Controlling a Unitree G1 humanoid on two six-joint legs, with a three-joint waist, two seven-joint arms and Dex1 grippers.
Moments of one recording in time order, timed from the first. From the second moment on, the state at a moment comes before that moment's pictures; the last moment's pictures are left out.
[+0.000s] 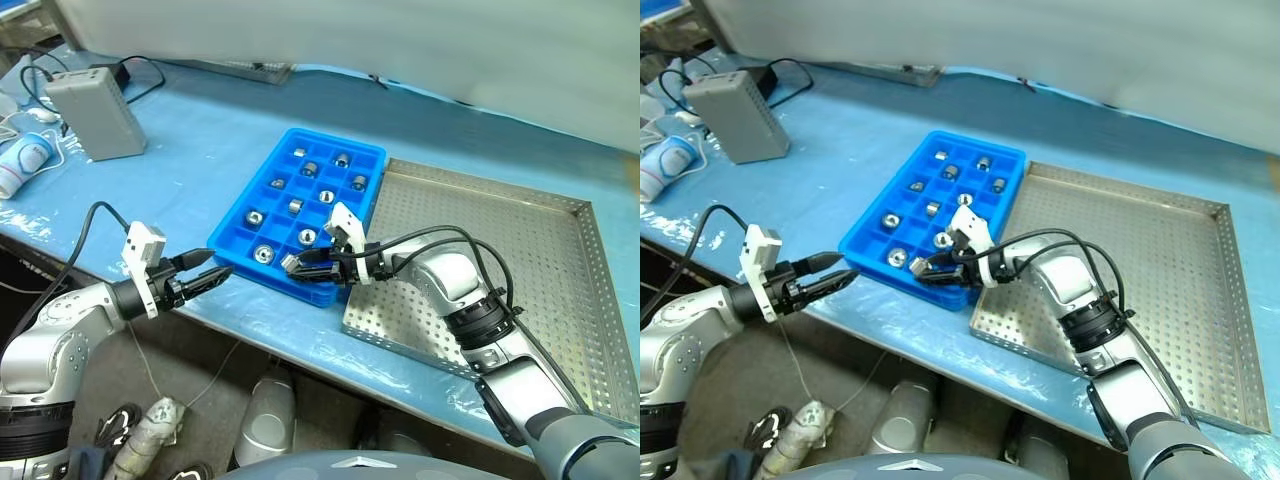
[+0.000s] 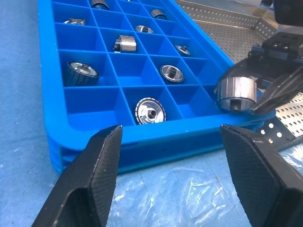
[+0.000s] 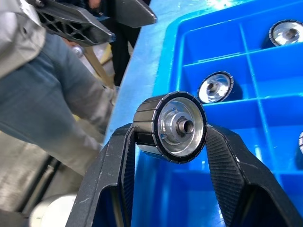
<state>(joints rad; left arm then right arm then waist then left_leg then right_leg) -0.06 0.64 0.27 -0.23 -0.64 0.65 -0.91 -0.63 -0.37 0.36 0.07 0.39 0.69 0.97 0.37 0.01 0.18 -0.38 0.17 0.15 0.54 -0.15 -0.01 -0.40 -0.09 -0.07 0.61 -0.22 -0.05</state>
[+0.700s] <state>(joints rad) -0.26 0.60 0.12 -0.08 -0.59 0.62 -0.92 -0.53 -0.42 0.26 -0.05 0.40 0.75 0.93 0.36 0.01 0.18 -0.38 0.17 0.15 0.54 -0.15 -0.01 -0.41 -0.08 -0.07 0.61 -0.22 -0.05</state>
